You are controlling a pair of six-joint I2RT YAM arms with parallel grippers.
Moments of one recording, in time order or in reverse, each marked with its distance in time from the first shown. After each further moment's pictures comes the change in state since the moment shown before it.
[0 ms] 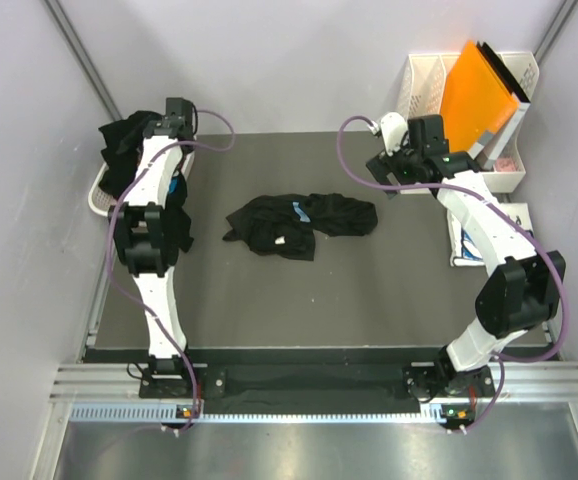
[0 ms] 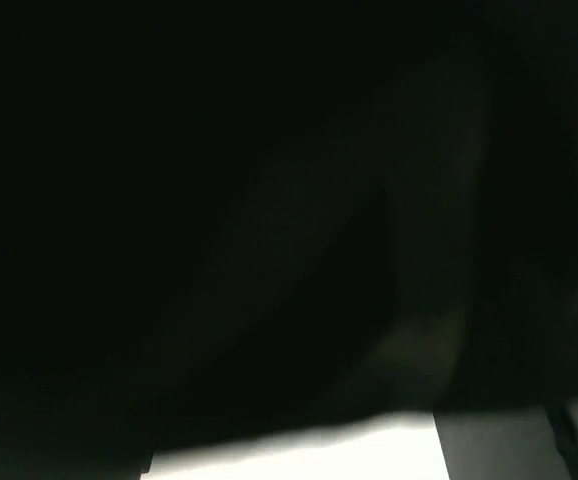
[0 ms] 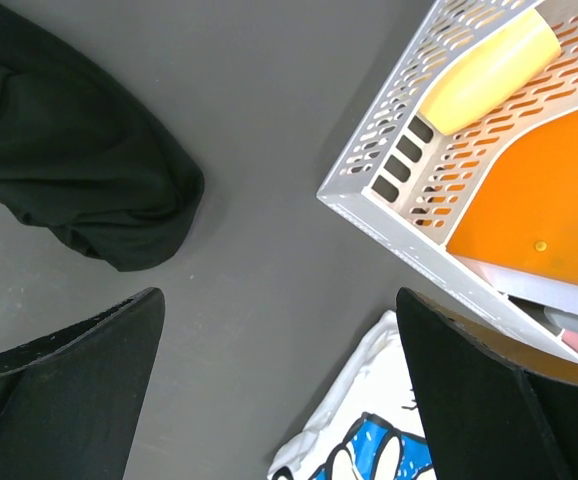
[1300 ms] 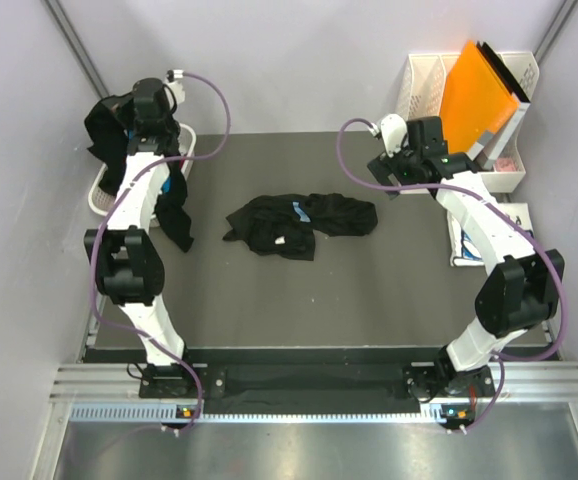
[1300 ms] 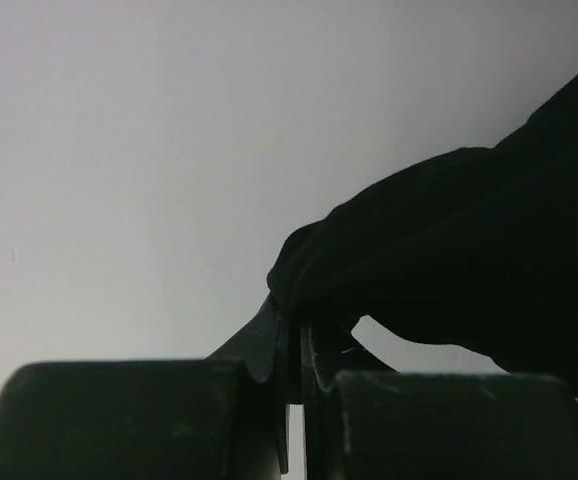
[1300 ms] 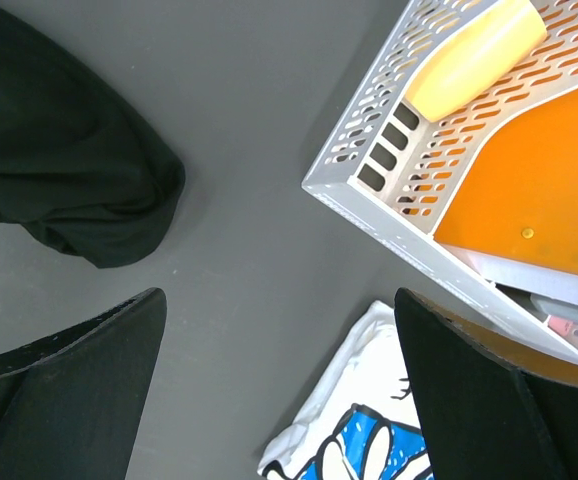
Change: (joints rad) left arm 0.016 -0.303 -0.348 0.947 0.115 0.618; right arm 0.000 0.004 -0.014 0.011 0.041 -0.011
